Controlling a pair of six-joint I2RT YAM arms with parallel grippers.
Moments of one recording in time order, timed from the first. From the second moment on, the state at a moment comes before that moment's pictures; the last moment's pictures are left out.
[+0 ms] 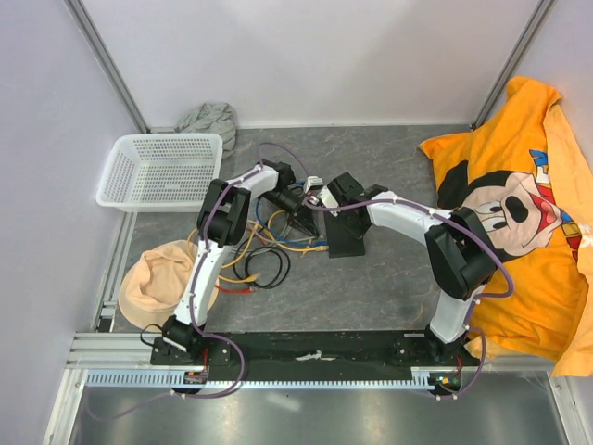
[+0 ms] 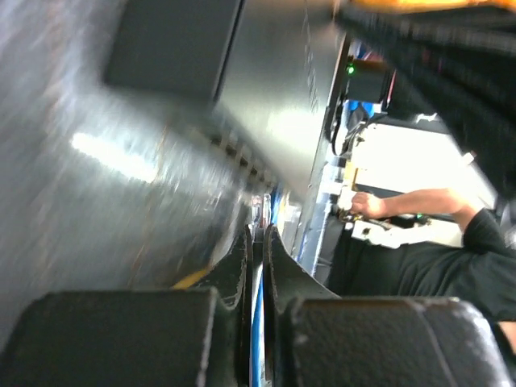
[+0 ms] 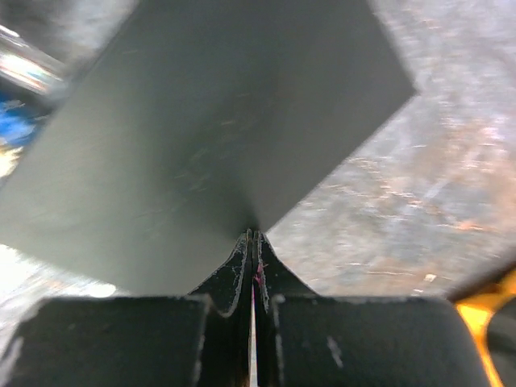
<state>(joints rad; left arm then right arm) -0.43 2.62 2.04 -1.13 1.23 0.26 0.59 1.83 1.21 -0.64 0.18 -0.35</state>
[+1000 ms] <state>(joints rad) -0.36 2.41 2.23 -1.03 1.19 0.14 0.51 1.77 1.31 -0.71 -0.07 -0.34</state>
